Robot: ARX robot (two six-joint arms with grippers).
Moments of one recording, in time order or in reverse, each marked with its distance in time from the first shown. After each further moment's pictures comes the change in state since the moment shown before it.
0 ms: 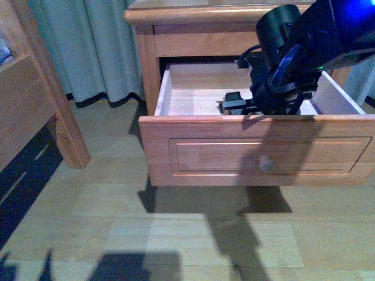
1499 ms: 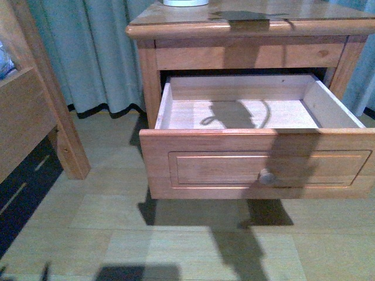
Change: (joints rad) left arm 0.000 0.000 0.000 0.000 0.000 0.000; right arm -0.033 0.069 0.679 0.095 0.095 -0.220
